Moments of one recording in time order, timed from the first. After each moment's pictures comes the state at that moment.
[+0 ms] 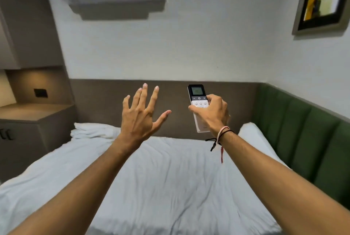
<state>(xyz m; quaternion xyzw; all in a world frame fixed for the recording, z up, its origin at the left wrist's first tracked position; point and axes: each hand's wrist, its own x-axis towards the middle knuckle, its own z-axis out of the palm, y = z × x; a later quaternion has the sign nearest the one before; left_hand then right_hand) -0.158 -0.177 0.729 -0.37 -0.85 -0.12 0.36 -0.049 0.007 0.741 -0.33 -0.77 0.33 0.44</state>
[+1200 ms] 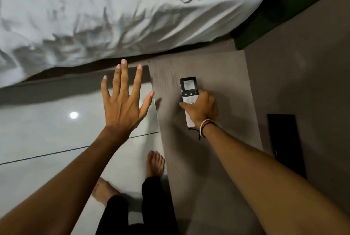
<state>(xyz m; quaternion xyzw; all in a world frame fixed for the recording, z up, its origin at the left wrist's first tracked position) 0.047 -0.022 -0.032 -0.51 -0.85 -0.06 -0.04 0.221 0.108 -0.016 -0.66 -0.68 0.31 -0.06</state>
